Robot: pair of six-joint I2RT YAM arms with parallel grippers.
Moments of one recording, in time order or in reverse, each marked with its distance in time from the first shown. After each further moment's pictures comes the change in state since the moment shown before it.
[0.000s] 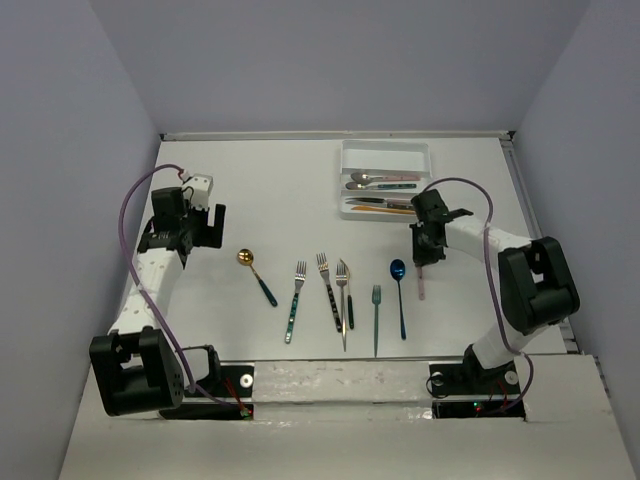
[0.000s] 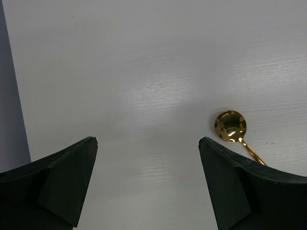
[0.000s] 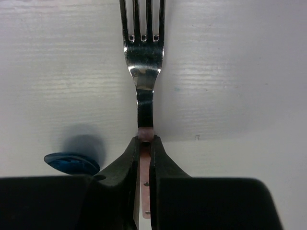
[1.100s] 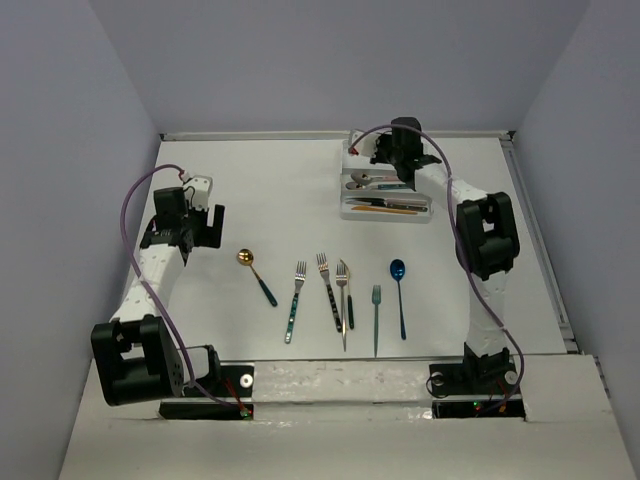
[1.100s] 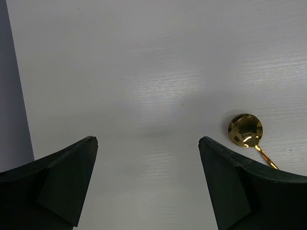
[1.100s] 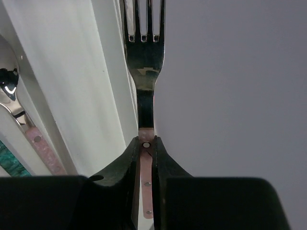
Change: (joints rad) left arm 0.006 0.043 -0.022 0.039 -0.034 0.009; right arm 0.000 0.491 0.747 0.534 -0.151 -1.530
